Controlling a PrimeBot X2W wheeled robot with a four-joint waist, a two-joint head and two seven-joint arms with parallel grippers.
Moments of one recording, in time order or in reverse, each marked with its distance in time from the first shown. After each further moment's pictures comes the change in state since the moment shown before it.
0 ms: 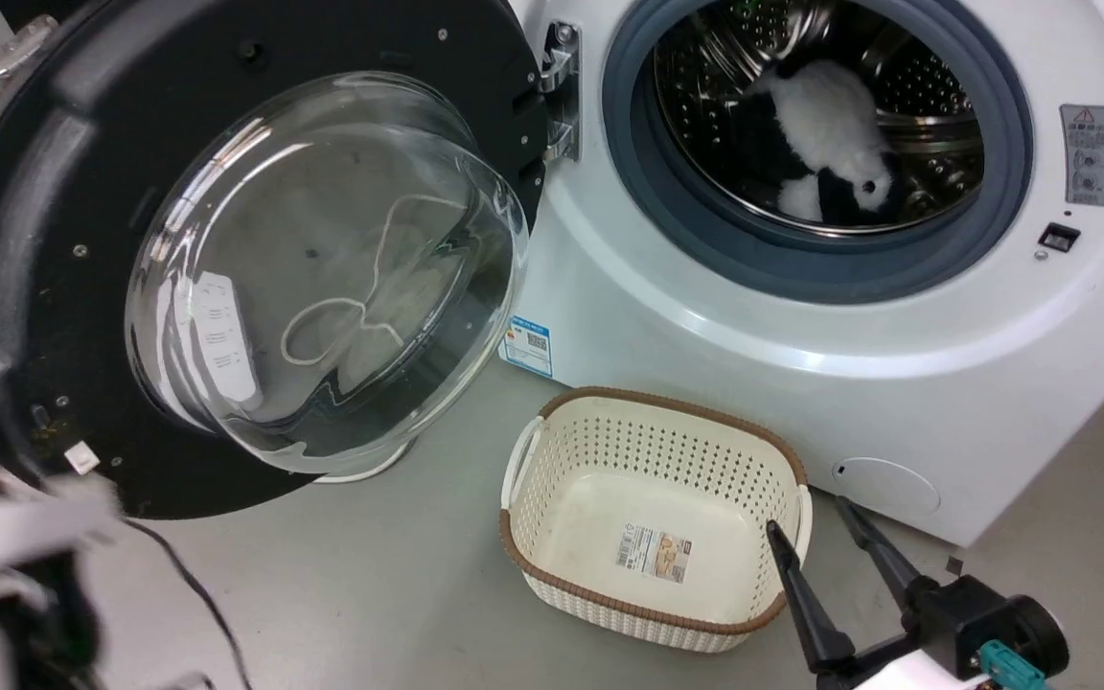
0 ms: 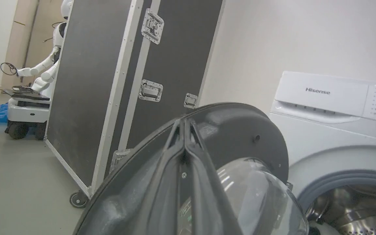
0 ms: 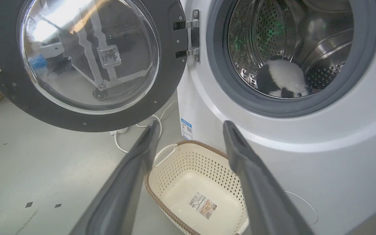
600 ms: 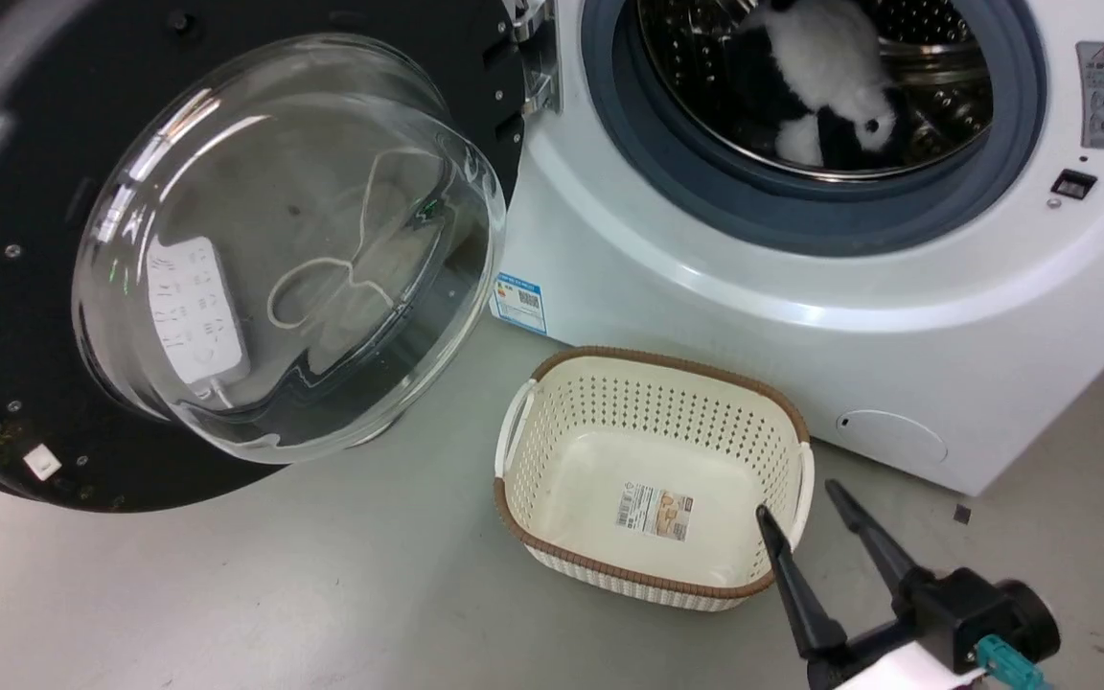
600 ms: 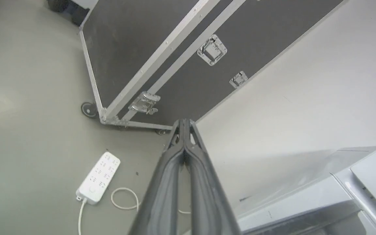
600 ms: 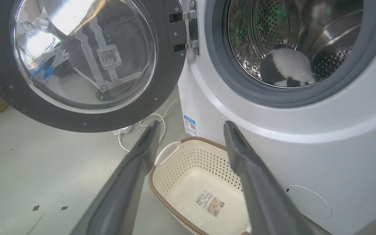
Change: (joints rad) left arm -0.473 0.355 0.302 0.603 -0.515 0.044 0.406; right arm -0.021 -0.022 0.056 0.004 0.035 0.000 -0.038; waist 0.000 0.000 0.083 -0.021
